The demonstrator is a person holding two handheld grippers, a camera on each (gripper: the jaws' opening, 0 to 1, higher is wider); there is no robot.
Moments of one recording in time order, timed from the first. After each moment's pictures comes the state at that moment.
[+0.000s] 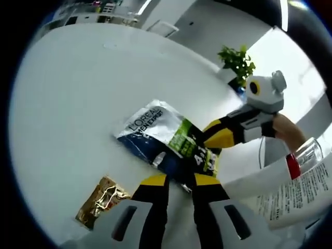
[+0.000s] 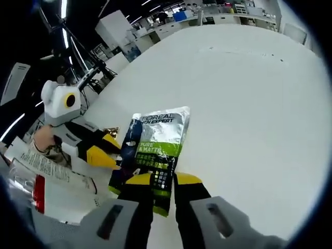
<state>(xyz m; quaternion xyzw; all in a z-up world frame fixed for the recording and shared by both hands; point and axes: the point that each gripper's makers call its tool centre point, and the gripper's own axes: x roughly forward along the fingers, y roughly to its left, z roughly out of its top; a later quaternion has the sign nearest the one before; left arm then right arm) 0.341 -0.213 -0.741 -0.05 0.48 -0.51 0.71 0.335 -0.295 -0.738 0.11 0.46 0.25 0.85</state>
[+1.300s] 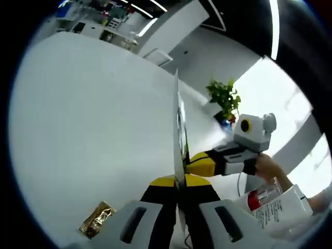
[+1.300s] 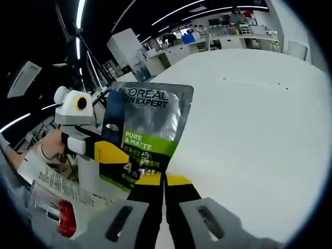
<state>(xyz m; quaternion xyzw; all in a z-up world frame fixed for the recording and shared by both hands) 0.361 -0.221 -0.668 -0.15 0.40 -0.54 0.73 0.345 -0.248 -0.691 0.11 0.36 0.26 0.89</state>
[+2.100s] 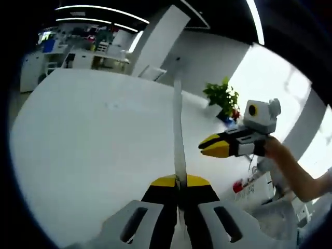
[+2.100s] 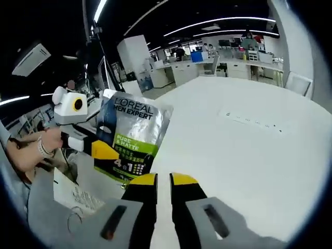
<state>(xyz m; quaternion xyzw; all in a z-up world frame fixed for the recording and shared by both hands) 0.372 -0.165 -0.625 -0.09 0.33 -0.54 0.77 0.351 -0.249 -0.609 0.03 0.29 0.26 0.92</state>
